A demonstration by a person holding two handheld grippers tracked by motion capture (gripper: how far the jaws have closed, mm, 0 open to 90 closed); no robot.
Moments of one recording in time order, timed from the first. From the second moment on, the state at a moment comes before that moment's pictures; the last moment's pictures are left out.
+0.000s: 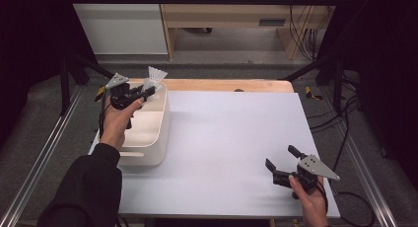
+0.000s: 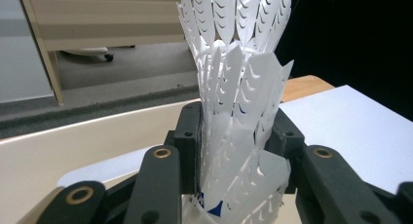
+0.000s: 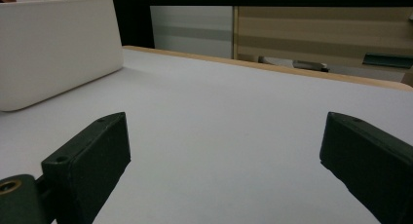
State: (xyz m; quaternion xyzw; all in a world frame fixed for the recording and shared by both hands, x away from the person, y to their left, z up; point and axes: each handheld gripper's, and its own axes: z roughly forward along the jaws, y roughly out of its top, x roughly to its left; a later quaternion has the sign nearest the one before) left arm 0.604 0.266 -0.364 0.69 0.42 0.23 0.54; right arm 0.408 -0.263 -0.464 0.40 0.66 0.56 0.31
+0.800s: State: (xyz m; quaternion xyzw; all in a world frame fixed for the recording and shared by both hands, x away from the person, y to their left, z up) left arm 0.607 0.267 -0.374 0.72 0.44 0.21 0.50; right arm 0.408 -0.263 -0.464 0.40 0.66 0.56 0.31
